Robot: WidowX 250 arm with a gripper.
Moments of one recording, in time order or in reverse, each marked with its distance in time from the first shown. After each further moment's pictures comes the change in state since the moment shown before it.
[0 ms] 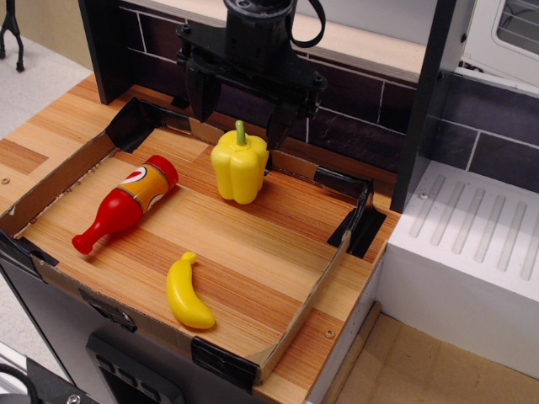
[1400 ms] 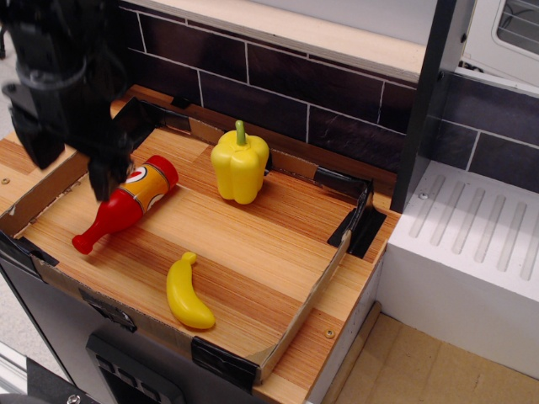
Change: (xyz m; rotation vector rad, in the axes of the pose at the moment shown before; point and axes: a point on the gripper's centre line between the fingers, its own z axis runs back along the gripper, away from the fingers) arm -0.070 0.111 -0.055 0.001 0.029 -0.079
